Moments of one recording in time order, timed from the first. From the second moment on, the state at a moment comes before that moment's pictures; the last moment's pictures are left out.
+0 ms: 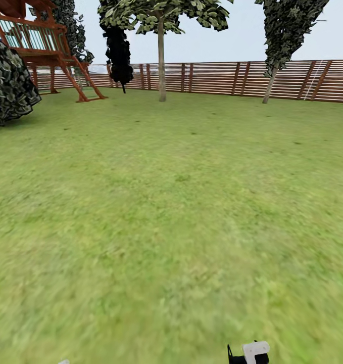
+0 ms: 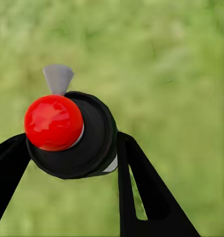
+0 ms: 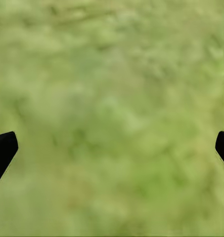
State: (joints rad) left arm -0.32 0.16 0.11 -0.07 0.23 -0.45 0.09; right arm -0.39 0.00 -0.41 -0.03 0.66 -0.63 -0.23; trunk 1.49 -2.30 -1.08
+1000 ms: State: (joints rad) left arm -0.32 0.16 0.11 -0.07 0.23 -0.45 0.09; right arm -0.39 0.00 -0.41 -0.03 0.66 -0.63 -0.23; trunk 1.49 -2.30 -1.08
